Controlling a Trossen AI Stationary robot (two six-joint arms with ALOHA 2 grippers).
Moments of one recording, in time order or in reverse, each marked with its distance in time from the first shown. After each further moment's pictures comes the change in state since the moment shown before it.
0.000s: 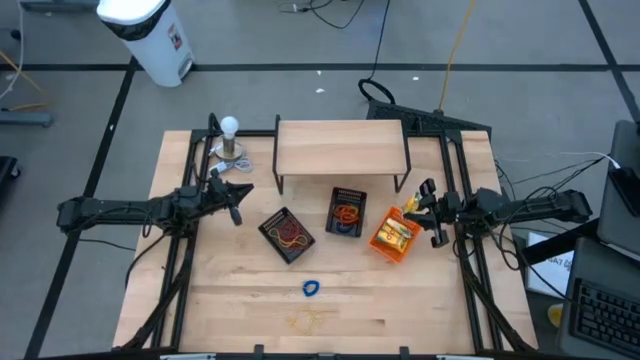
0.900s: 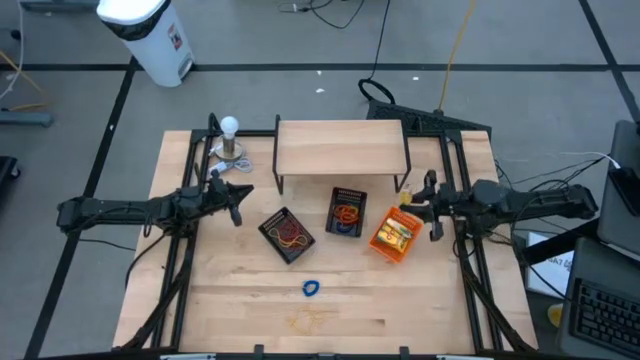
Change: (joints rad) left arm 0.000 0.000 0.000 -0.025 0.007 -0.012; right arm 0.002 0.132 0.302 -0.390 0.101 0.026
